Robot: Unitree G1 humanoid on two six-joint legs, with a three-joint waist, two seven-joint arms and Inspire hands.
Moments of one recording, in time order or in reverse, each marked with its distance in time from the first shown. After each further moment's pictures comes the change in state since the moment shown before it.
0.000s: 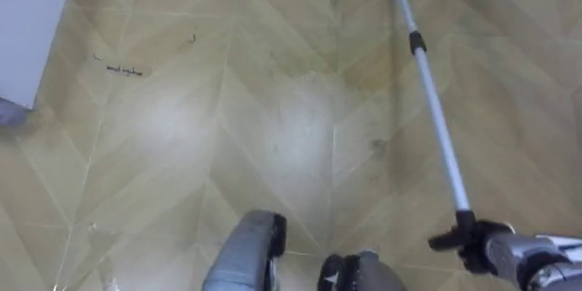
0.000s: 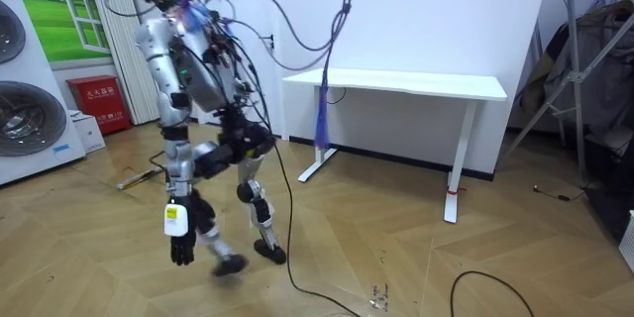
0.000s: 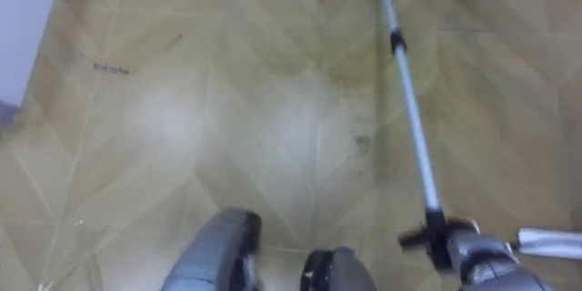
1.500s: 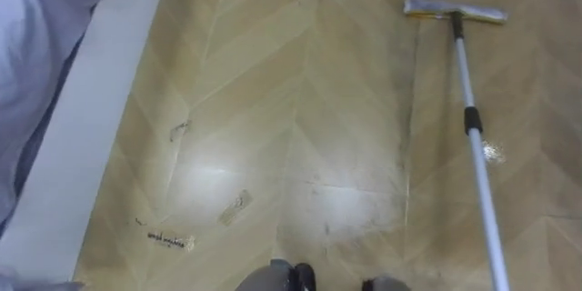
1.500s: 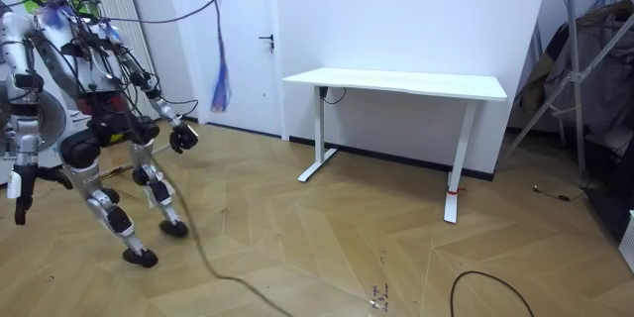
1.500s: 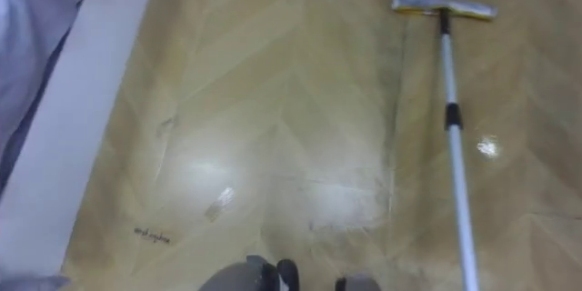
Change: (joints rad) left arm -0.025 -0.016 0.027 -0.035 0.099 0.017 -0.071; right arm 0.387 0.039 0.023 0.020 0.046 0.024 -0.115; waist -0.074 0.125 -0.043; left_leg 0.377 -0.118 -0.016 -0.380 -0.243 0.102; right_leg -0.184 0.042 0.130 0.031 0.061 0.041
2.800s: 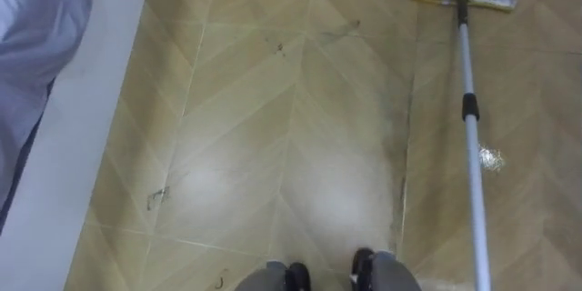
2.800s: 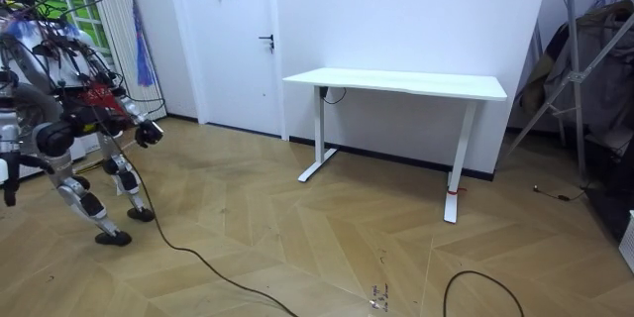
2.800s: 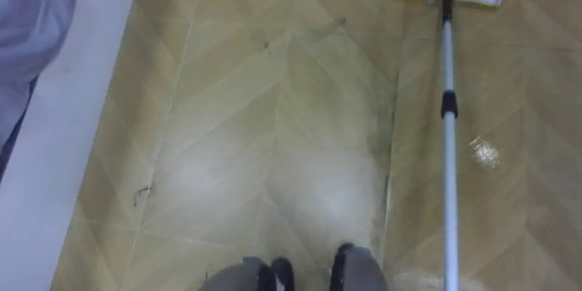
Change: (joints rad) left arm 0.031 0.011 -0.034 0.011 -0.091 0.021 -0.014; right arm -0.184 0.016 -0.073 0.004 0.131 0.047 -0.013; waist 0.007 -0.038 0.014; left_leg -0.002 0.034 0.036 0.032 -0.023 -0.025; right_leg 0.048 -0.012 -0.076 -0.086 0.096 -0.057
